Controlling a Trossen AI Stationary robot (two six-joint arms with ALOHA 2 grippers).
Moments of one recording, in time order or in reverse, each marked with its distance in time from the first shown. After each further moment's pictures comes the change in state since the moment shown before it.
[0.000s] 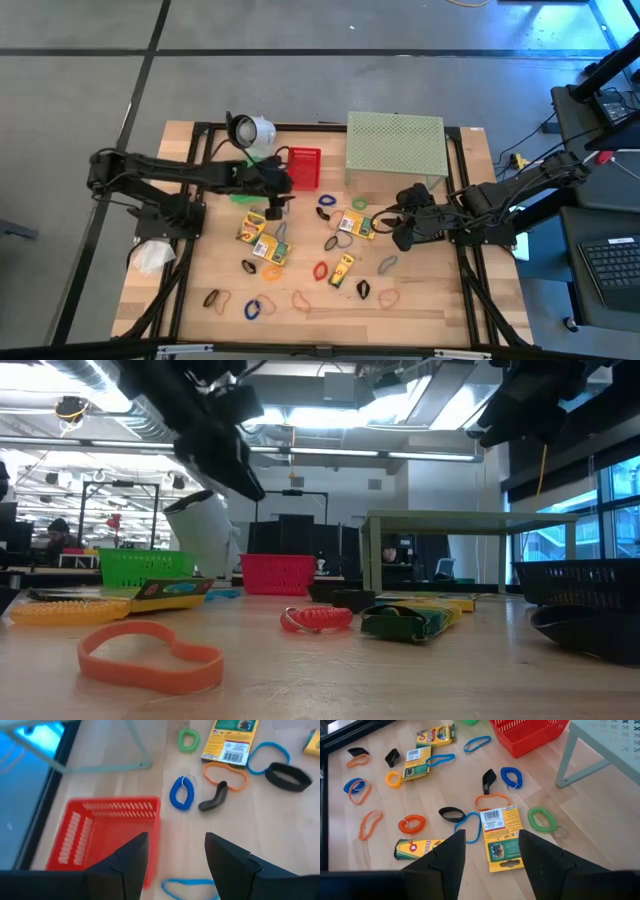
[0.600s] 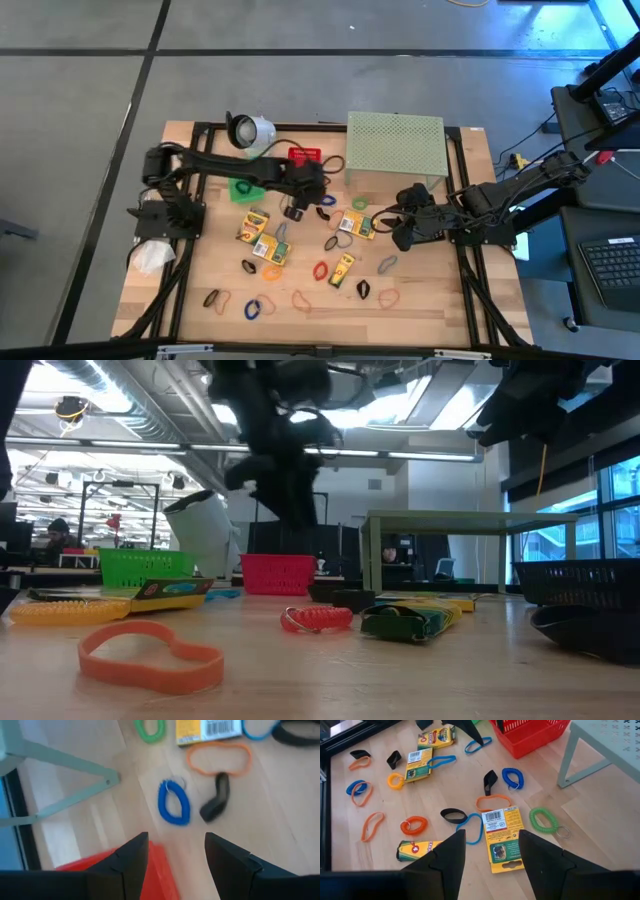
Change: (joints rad) left arm -0.004 0.459 0.477 -0.308 0.029 0.338; right arm 0.000 0.000 0.000 0.007 -0.002 0.008
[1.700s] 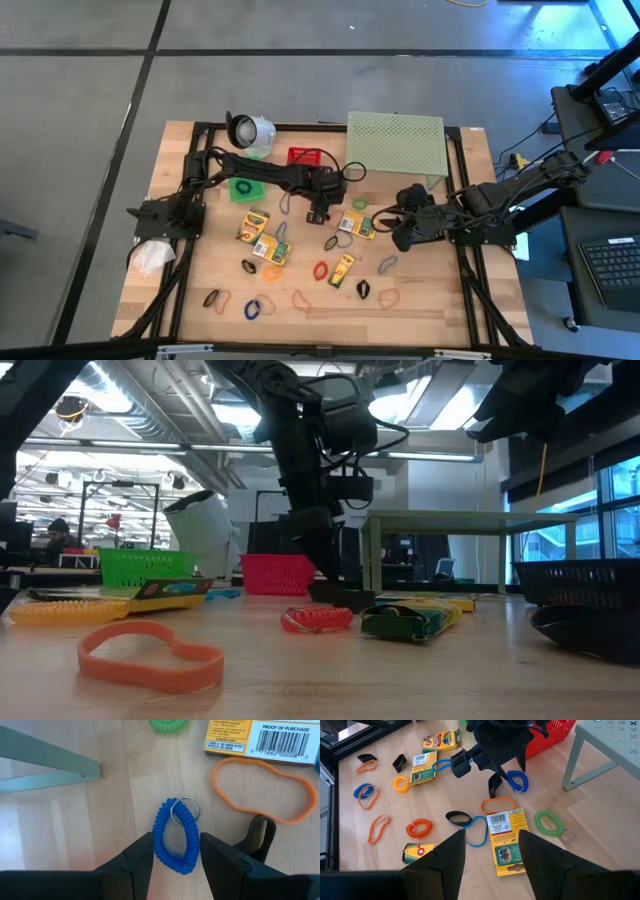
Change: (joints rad) left arm 0.007 0.286 0.182 0.001 -0.013 -0.249; right arm 0.000 0.000 0.000 0.025 -0.007 -0.004
